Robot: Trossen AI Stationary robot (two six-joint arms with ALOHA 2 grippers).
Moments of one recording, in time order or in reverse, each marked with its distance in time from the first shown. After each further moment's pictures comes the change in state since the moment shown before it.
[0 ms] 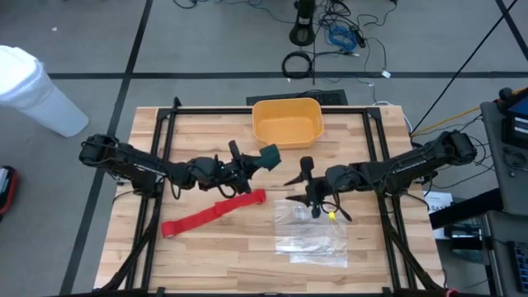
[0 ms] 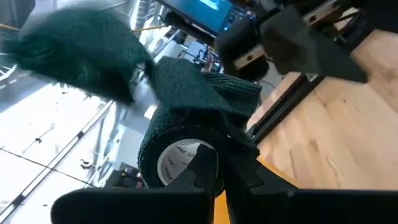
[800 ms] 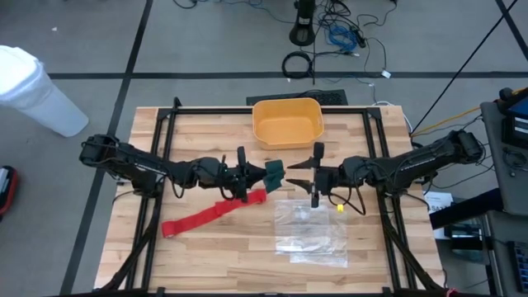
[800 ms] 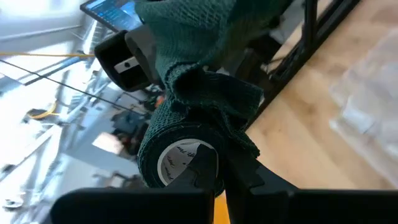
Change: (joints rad) left arm 0.028 0.003 0.001 -0.104 0.254 -0.150; right arm 0.008 -0.095 0.002 0.181 0.168 -0.131
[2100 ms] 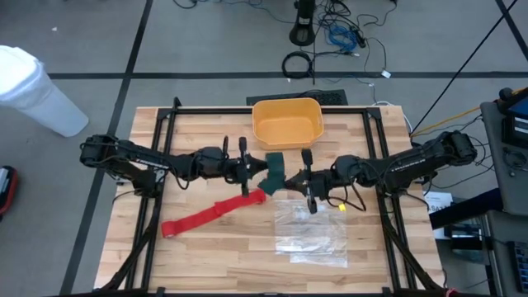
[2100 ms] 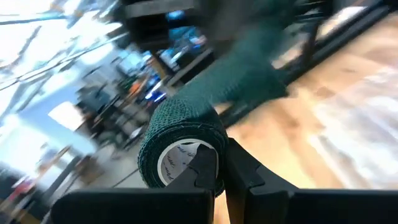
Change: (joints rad) left arm 0.114 0.001 0.002 -0.019 0.071 -0.261; right arm -0.039 0.095 0.000 0.127 -0.285 -0.013
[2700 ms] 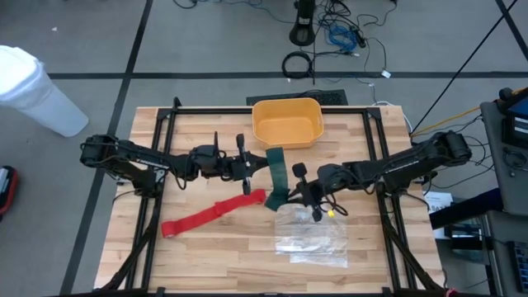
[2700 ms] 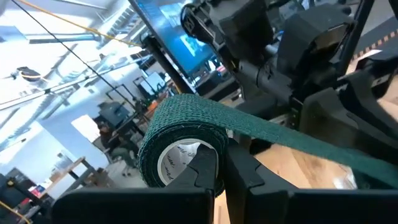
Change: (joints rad) left arm 0.001 0.000 0.001 0.126 0.044 -0.027; right arm -0.007 0.075 0.000 -0.288 -0.107 0.194
